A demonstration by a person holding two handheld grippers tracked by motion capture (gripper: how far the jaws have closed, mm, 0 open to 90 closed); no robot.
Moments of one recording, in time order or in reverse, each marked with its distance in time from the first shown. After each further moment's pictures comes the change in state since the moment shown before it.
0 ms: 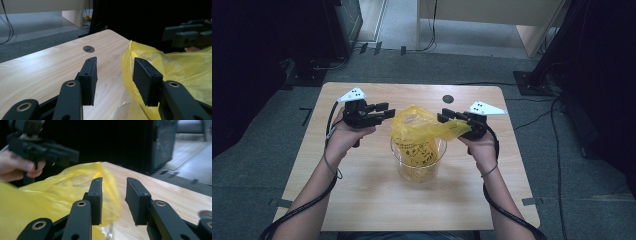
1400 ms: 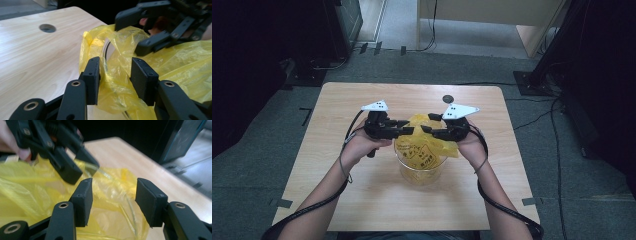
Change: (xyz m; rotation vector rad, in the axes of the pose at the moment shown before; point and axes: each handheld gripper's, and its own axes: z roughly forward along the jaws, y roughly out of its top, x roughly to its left) left arm -0.017 -0.032 0.051 0.136 -0.233 -0.023; right arm 0.014 -0.007 0.042 0.210 0.073 -0.252
